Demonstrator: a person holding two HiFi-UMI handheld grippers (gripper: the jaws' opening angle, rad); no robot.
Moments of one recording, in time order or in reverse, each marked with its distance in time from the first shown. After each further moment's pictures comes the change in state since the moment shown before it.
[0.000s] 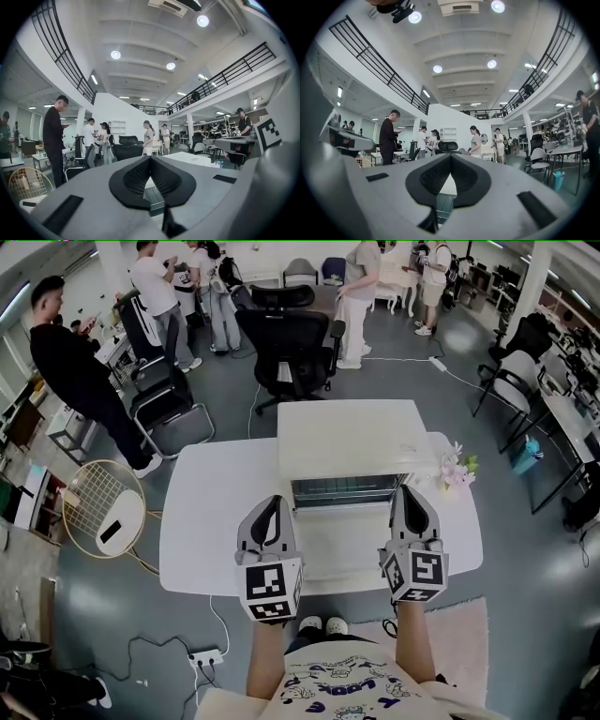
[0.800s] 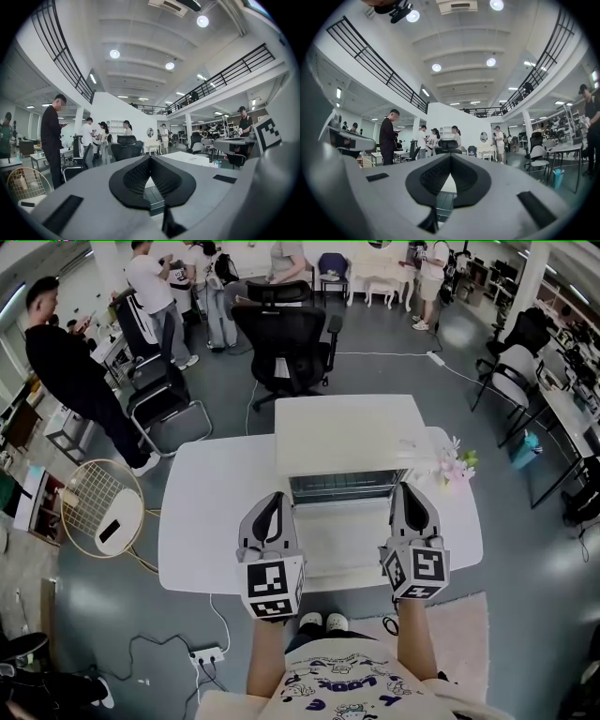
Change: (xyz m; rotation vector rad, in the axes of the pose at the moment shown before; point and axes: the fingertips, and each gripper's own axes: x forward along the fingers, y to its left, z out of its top) left arm 0.002 -0.005 -0.001 0.001 0.004 -0.020; right arm -0.002 0.000 -0.005 0.013 0.020 0.000
